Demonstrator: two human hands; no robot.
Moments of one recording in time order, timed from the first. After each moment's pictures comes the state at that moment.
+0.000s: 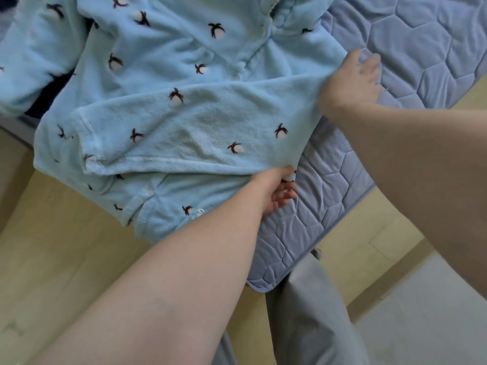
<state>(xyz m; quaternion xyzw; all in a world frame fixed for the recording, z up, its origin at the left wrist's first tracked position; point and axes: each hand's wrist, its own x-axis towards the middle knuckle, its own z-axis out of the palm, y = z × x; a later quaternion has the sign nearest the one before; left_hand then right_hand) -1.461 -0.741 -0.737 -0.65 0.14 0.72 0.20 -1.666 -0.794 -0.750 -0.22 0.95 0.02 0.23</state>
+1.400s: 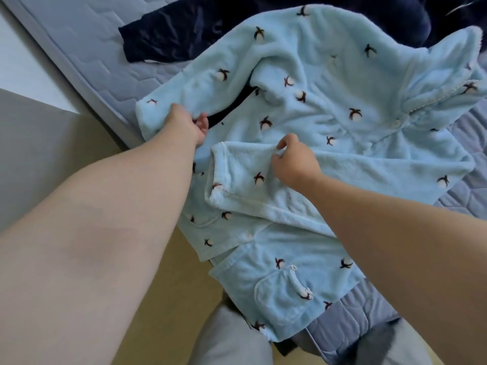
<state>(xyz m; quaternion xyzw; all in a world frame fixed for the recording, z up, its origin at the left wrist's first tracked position) -1.218 -1.121 -0.704 -0.72 -0.02 0.61 -0.34 -1.400 -0.950 -0.721 -0.39 0.79 -0.12 0.46</state>
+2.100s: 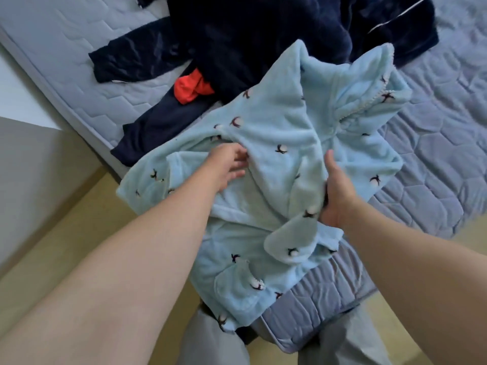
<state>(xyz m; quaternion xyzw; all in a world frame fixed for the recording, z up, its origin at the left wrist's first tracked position) -1.365 -0.983 -0.664 -0.68 0.27 0.68 -0.04 -1.557 -0.839 -0.684 0.16 0.59 -0.36 0.70</state>
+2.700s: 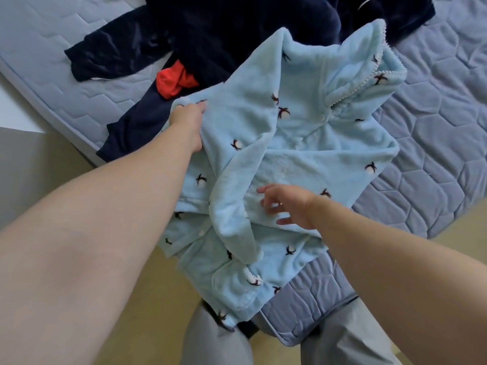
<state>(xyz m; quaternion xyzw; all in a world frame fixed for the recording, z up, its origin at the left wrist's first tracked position) -1.361 -1.059 -0.676 -0.76 0.24 0.58 -0.18 -1.505 -0.840 -0.692 -0.04 0.60 -0.12 0.79</state>
